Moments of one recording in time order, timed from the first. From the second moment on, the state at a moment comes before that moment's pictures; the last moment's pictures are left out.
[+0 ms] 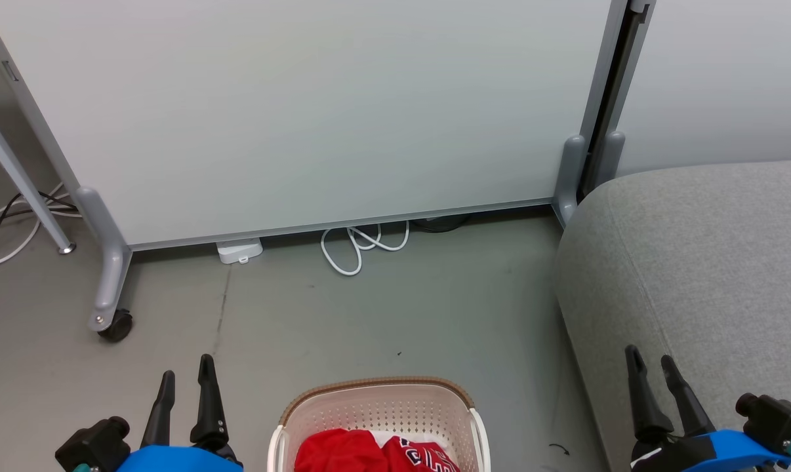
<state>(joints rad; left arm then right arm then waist) 0.04 0.05 -0.02 0.25 -0.59 -0.07 -0.14 0.02 -0.04 -0.04 0.24 0.56 0.13 -0.12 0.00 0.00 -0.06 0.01</state>
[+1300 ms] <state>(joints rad) 0.05 0.05 -0.04 0.37 -0.35 -0.11 -0.23 0.05 -0.05 -0.04 0.26 0.23 0.13 -0.17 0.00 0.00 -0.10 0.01</state>
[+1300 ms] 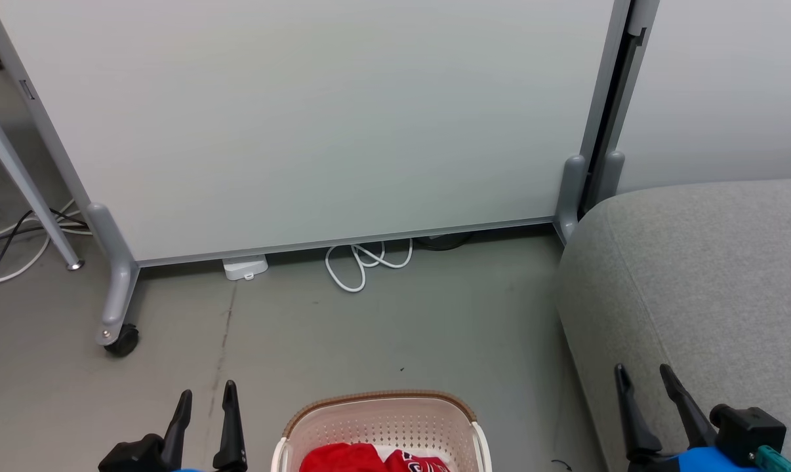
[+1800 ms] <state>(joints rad) 0.05 0.05 -0.05 0.39 -0.29 -0.11 -0.26 0.05 -0.05 -0.04 0.27 0.14 0.13 -0.20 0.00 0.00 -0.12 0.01</state>
